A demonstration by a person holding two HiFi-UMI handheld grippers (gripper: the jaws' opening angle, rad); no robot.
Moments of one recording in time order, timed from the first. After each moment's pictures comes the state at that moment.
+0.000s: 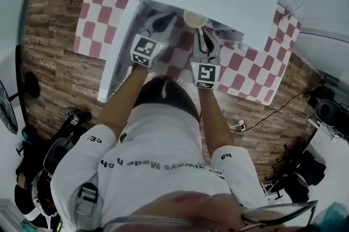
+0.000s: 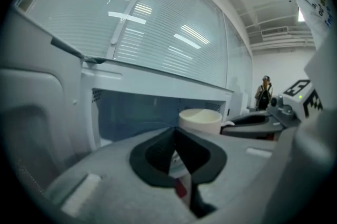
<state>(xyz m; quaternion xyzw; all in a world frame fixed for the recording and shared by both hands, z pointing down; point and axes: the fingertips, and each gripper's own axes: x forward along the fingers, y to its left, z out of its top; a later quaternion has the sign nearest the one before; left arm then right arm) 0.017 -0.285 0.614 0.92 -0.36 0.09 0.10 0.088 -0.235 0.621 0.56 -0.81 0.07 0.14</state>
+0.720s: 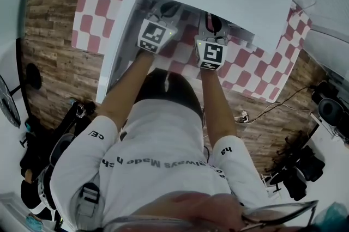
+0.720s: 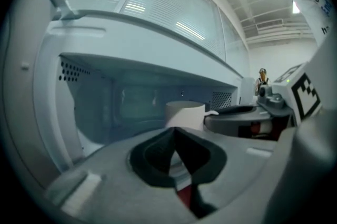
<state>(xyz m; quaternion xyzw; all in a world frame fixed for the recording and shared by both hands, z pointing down) 0.039 -0.324 0.645 0.93 -0.35 0.11 0.08 0.098 -0.306 0.643 0.59 -0.80 0.07 0.10</state>
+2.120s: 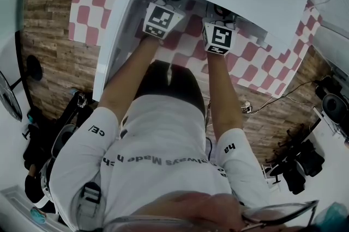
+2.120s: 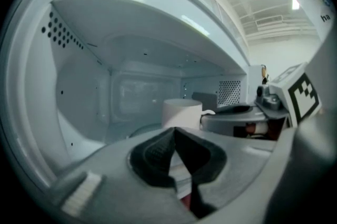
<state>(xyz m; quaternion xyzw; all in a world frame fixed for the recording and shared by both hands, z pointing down) 0.047 -0.346 0.677 0.93 -0.35 0.12 0.07 0.105 -0.335 0.678 0.60 -0.79 0.06 0.10</state>
